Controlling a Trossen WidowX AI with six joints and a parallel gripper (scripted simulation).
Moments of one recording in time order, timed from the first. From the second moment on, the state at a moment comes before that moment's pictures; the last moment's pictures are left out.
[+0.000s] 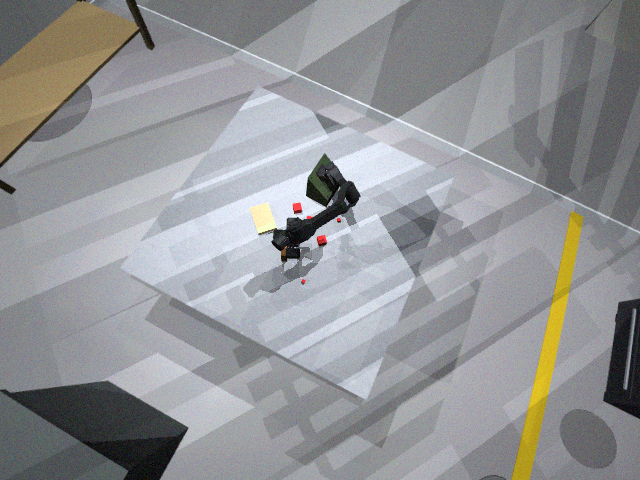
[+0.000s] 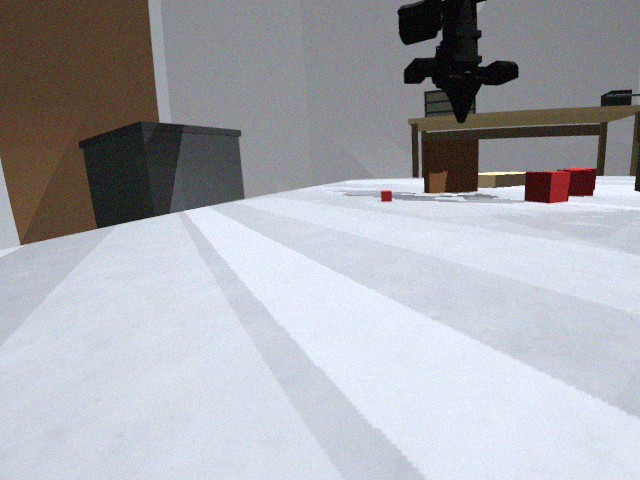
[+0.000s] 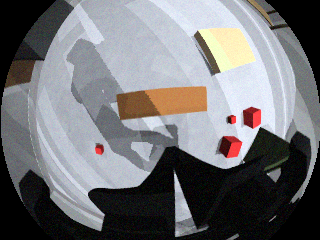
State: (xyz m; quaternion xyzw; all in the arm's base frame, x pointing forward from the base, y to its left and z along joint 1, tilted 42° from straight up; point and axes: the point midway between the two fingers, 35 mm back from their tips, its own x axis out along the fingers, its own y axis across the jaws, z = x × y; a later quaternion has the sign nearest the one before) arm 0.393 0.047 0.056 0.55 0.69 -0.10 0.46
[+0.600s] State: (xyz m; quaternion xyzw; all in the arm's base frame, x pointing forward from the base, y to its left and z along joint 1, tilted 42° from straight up) arm 0.399 0.075 0.021 0.55 0.70 -0.10 0.45
